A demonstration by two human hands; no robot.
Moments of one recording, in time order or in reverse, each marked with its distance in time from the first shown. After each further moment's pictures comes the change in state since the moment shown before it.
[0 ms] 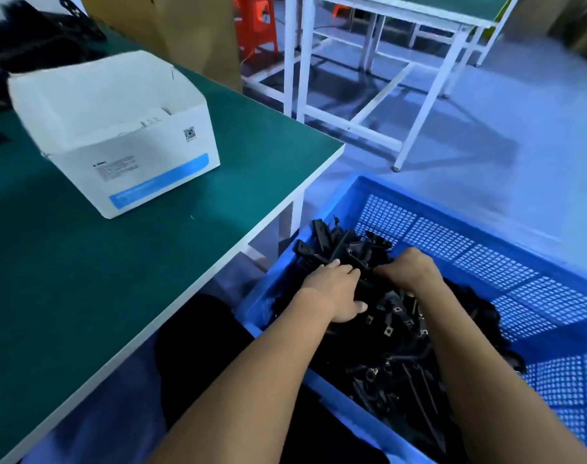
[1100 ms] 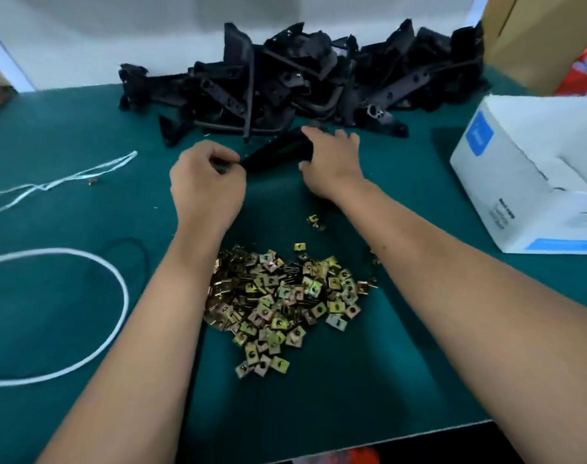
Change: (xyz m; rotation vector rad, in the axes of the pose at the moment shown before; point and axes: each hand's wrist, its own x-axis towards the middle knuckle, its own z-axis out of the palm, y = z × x) left_hand -0.471 -0.309 -0.047 -0.558 1.611 -1.198; right_hand -0.337 -0.517 0.176 -0.140 -0.064 -1.346
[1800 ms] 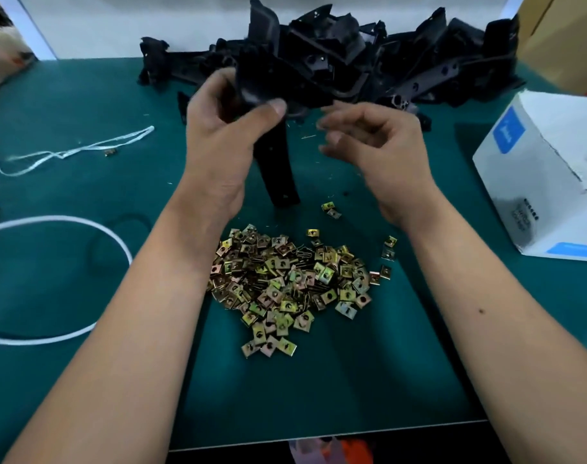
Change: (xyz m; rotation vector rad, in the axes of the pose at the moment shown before) left_hand -0.013 0.031 -0.019 -0.812 -0.184 0.092; right_hand -0.069 0.013 -0.031 1.071 0.093 -0.318
